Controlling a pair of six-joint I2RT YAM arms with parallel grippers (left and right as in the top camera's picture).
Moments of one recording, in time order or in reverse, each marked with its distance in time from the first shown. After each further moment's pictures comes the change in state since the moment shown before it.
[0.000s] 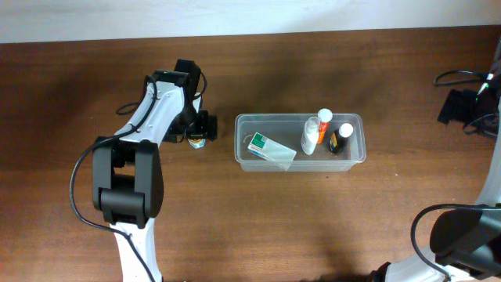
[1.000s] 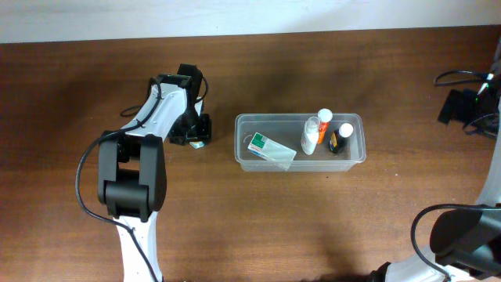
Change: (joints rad) left arm 0.000 0.060 0.000 0.032 0.000 0.006; right arm 0.000 0.000 0.000 0.000 0.000 0.000
